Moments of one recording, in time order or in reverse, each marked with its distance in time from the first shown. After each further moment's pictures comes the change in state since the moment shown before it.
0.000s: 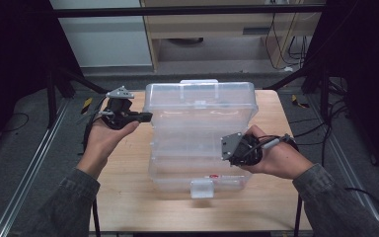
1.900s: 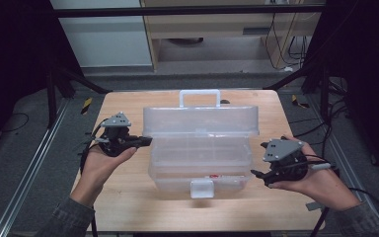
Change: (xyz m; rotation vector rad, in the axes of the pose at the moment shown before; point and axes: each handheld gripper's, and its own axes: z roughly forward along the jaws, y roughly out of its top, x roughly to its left) left arm -0.027 -0.054 -0.007 -0.005 -0.078 0.012; right arm 0.038 -0.078 -0.046 -0.142 -0.179 0.403
